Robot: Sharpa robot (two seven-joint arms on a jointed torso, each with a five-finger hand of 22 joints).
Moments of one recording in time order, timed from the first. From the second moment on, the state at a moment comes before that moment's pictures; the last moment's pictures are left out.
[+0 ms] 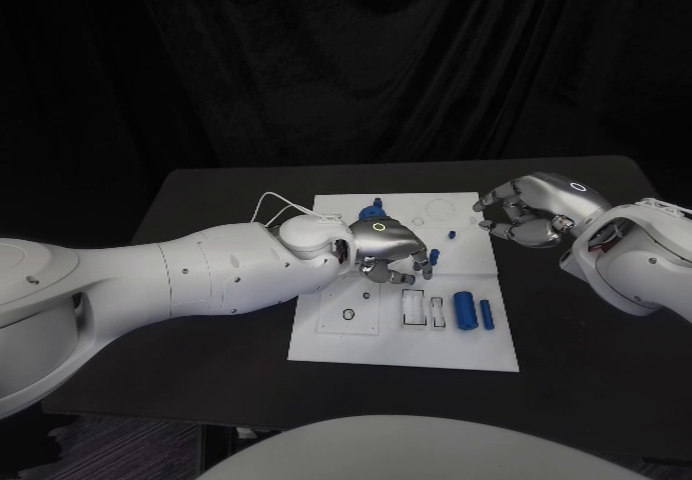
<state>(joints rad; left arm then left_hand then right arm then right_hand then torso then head) 1.19 -0.45 -0.21 1.26 -1.65 -0.29 0.33 1.59 -0.08 0.25 0.18 0.33 0.88 0.01 0.08 0.32 0.70 0.07 0.55 0.49 1.31 0.00 1.37 1.14 0.09 1.34 0.11 1.27 1.31 1.34 -1.07 -0.25 1.68 -1.47 -0.45 -0.06 1.36 -0.07 0.34 0.09 0.28 0.87 0.11 0.12 0.20 1.36 0.01 1.36 1.31 1.47 -0.05 1.41 1.31 0.07 1.44 0.06 1.24 1.31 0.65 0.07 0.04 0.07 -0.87</state>
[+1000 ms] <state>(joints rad) 1.17 -0.44 -0.21 1.22 -1.71 -0.26 0.29 1.53 -0.08 0.27 0.17 0.29 0.94 0.03 0.08 0.31 0.70 0.07 0.60 0.56 1.29 0.00 1.37 1.12 0.09 1.34 0.11 1.26 1.31 1.34 -1.06 -0.25 1.67 -1.47 -0.43 -0.07 1.36 -0.07 0.34 0.10 0.29 0.87 0.11 0.12 0.20 1.36 0.01 1.36 1.31 1.47 -0.05 1.41 1.31 0.07 1.44 0.06 1.24 1.31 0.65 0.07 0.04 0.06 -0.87</state>
